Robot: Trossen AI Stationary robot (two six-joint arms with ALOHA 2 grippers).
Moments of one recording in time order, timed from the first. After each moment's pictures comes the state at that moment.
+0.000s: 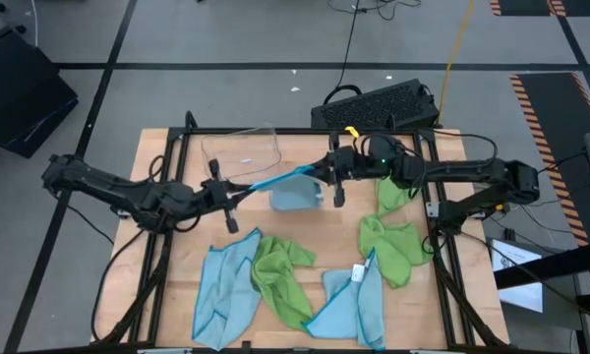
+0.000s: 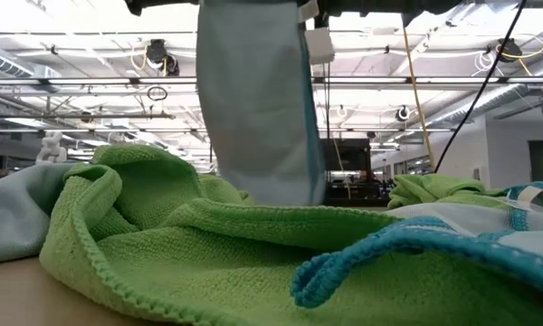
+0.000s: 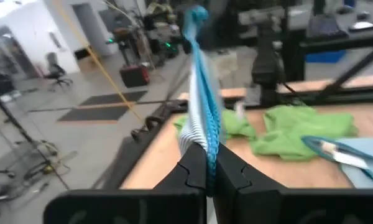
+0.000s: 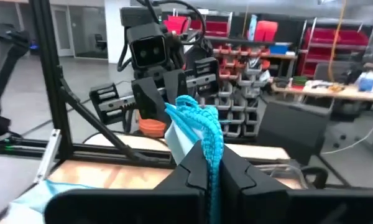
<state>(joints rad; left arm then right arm) -0.28 0.96 0.73 0.06 -0.60 0.14 -0.22 1.34 0.94 0.42 -0.28 -0.04</state>
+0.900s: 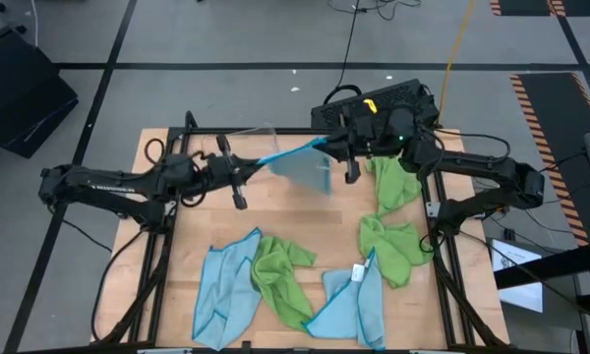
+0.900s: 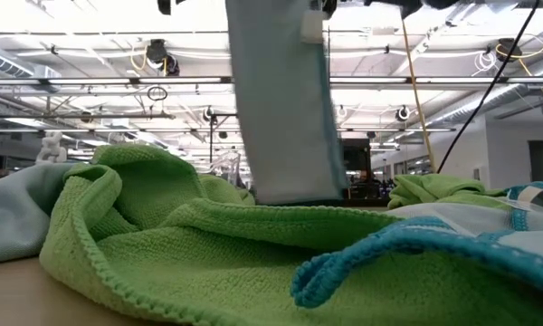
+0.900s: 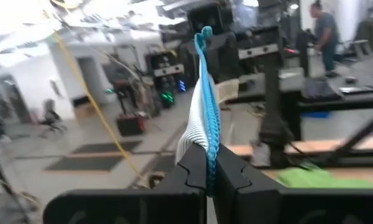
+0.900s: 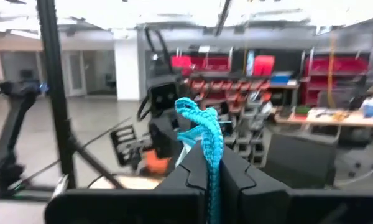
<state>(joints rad) 0.01 0.99 0.73 0.38 -0.24 0.24 -0.37 1.27 1.01 0.43 -0.45 0.08</state>
